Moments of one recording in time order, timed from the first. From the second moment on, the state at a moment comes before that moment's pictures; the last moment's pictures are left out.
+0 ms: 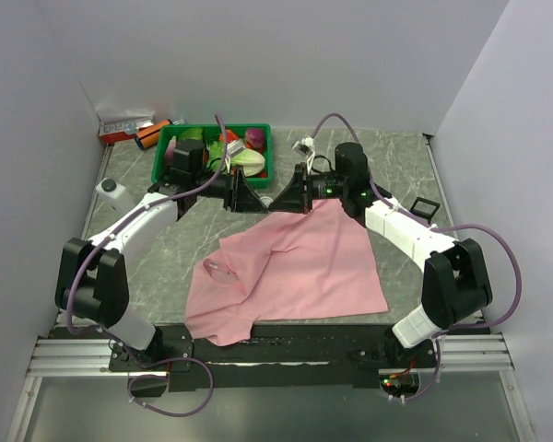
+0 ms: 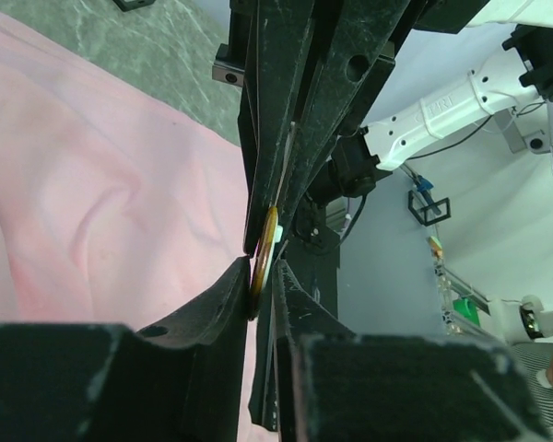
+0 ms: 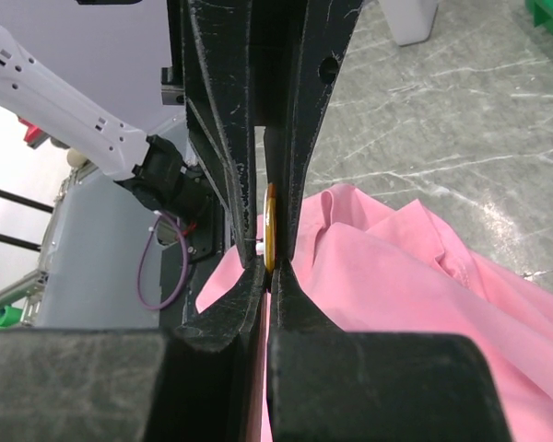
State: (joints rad) left arm -0.35 1.56 1.17 0.00 1.23 -0.35; right arm 0.44 1.53 1.13 0.14 -1.09 0.30
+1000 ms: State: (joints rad) left arm -0.31 1.67 1.13 0.28 1.34 -0.66; right arm 0.51 1.53 1.32 -0.31 -0.94 -0.26
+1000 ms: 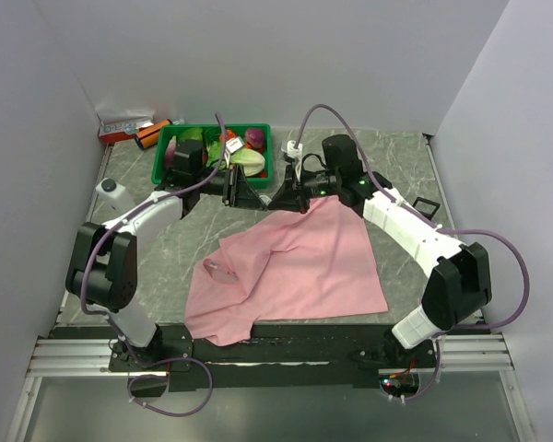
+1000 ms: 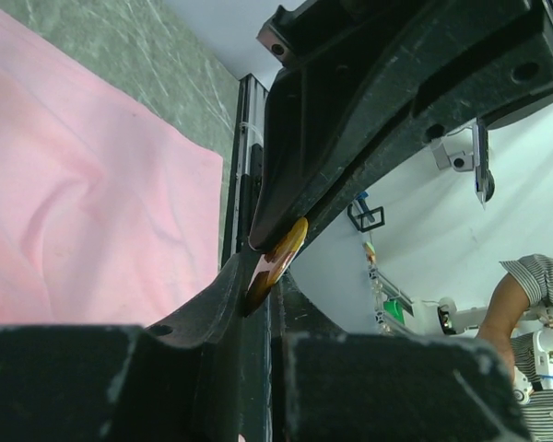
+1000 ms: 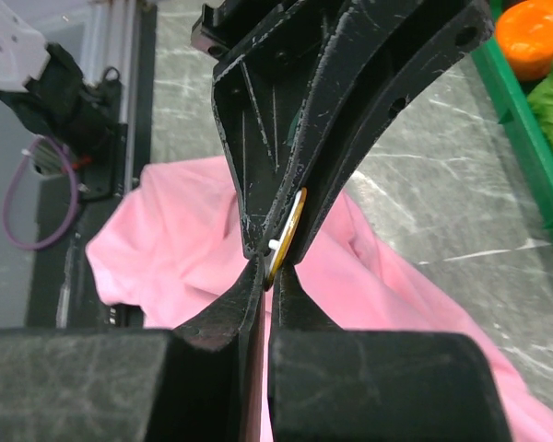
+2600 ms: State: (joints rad) left arm -0.43 1.57 1.46 -0.58 0.70 0.11; right arm 0.49 1.51 1.36 -0.39 -0.91 -0.39
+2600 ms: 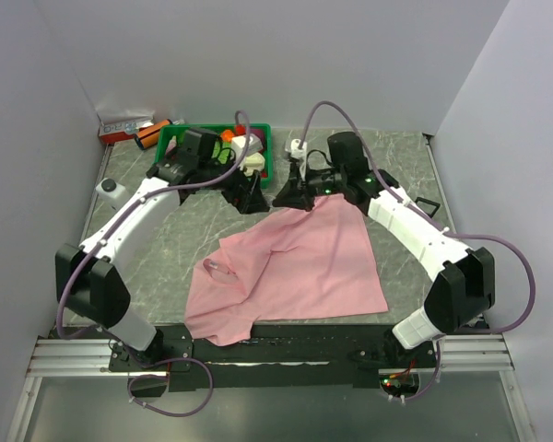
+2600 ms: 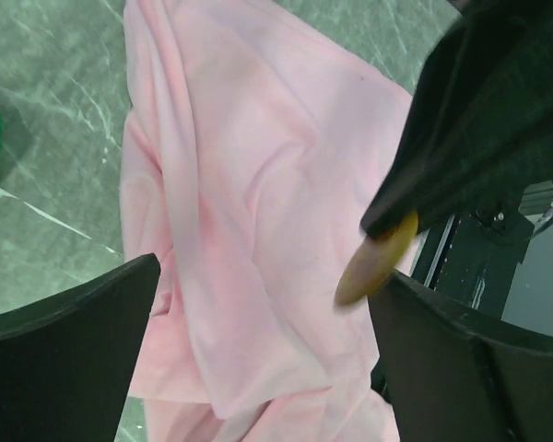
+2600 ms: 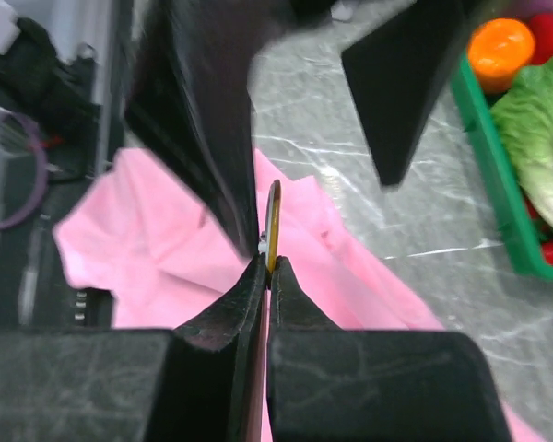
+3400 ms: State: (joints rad) left arm -0.36 1.66 1.31 -0.67 0.84 0.46; right arm -0.15 1.22 1.06 -0.75 -0.62 -0.75
